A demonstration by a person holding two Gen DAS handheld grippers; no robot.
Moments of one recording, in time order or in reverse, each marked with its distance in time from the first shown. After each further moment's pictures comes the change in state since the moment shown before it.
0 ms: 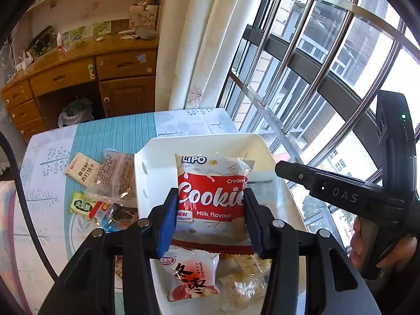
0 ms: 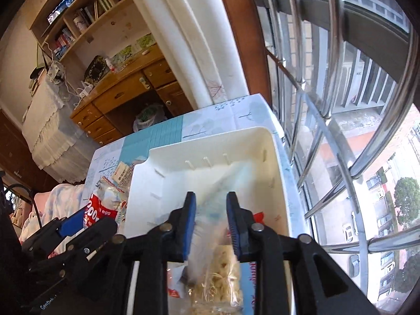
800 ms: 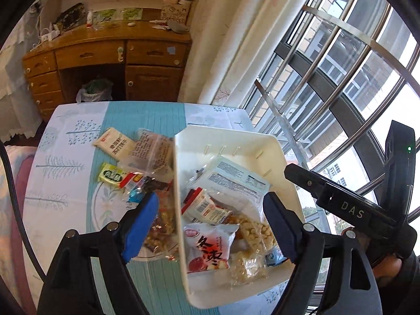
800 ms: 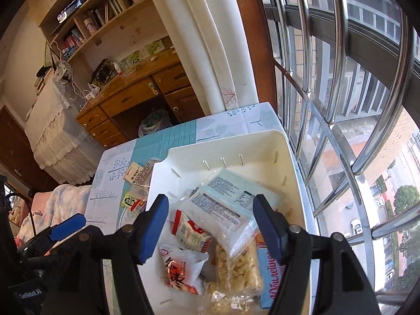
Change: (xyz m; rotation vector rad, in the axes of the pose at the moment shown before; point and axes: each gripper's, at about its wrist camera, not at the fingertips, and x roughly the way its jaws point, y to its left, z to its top) left arm -0.067 0.053 -0.022 -0.157 0.000 0.035; right arm -0.022 0.046 -0.022 -0.023 -0.044 -0.005
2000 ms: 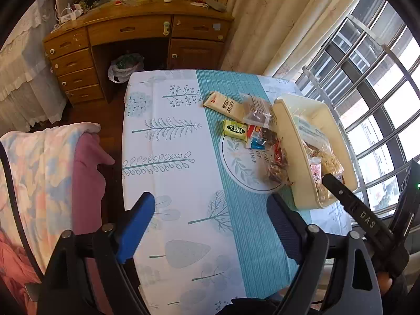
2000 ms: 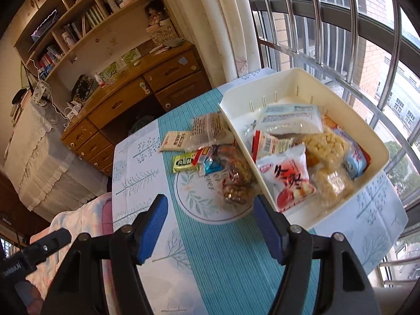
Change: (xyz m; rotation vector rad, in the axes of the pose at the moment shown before) left arm -0.116 0.245 -0.019 0.050 0.194 0.047; right arm -0.009 0.199 -0.139 0.253 -0.052 -0.177
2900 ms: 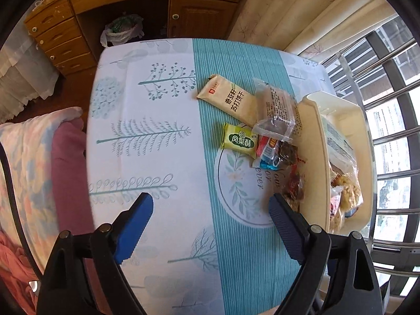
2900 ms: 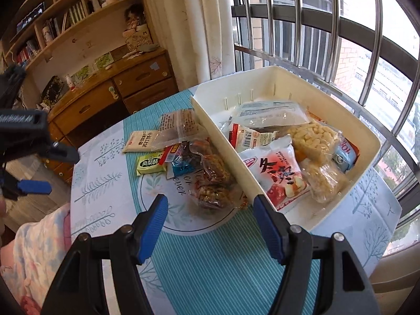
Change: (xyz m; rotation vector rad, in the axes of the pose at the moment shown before) left arm 0.144 -0.023 0.105 -0.074 0.254 0.041; right arm 0.062 0.008 -0.026 -0.027 -0.116 -0.206
